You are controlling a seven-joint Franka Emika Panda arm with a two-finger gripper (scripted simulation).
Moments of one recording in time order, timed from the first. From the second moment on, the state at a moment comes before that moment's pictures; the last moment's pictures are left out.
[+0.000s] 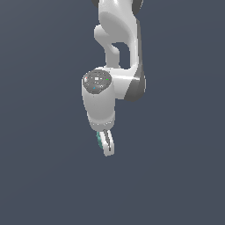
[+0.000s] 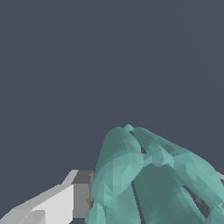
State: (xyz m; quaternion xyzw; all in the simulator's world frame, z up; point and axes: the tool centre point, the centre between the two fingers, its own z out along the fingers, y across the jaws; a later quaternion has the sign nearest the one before) arm 0.076 -0.036 0.158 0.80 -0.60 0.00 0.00
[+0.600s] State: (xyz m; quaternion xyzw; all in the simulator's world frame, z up) arm 0.049 0.018 0.291 0.80 -0.60 0.00 0.00
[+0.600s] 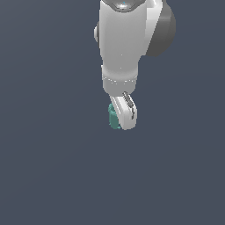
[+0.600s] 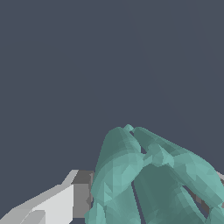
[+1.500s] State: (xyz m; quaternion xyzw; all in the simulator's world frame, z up) arm 0.026 0.077 0.431 0.80 -0.60 0.00 0.00
